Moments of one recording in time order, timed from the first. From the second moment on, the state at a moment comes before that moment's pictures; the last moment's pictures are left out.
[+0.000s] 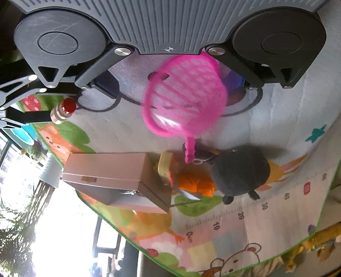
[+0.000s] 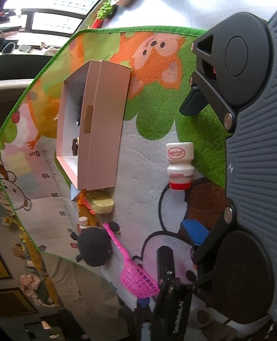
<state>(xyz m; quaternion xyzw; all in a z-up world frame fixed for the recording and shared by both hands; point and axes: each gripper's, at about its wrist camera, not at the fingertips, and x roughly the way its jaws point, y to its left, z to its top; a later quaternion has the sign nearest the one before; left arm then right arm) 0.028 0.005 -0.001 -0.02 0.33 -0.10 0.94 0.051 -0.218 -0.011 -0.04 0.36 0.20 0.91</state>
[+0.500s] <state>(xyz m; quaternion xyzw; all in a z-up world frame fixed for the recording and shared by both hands) 0.031 -0.012 -0.004 0.03 0.34 -0.08 0.93 0.052 -0.213 -0.012 -0.06 0.36 0.20 0.91</state>
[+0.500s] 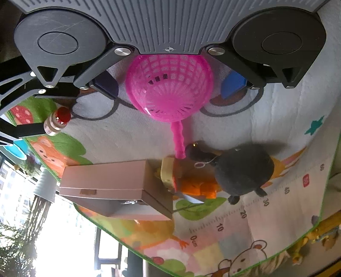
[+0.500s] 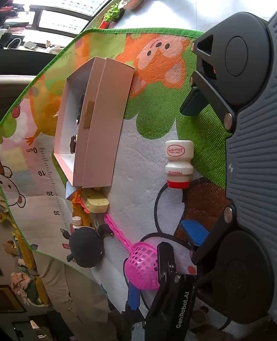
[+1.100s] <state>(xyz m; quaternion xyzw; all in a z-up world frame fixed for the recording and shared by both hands) 0.029 -0.008 -0.004 0.02 0.34 -0.08 0.94 0.051 -0.225 -0.010 -0.02 0.35 0.16 0.92</state>
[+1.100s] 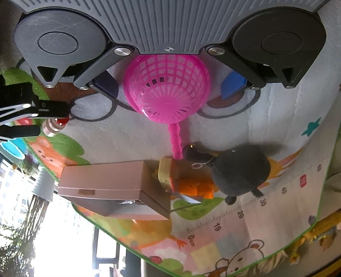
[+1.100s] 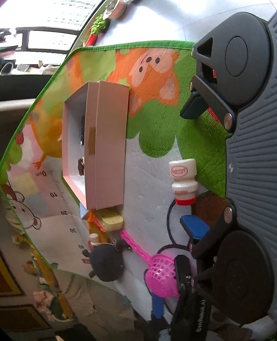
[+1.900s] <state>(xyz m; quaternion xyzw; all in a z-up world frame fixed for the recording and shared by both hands) 0.028 -0.001 -0.004 -0.01 0.33 -0.09 0.94 0.042 -0.225 -0.009 -0.04 0.32 0.14 0.93</state>
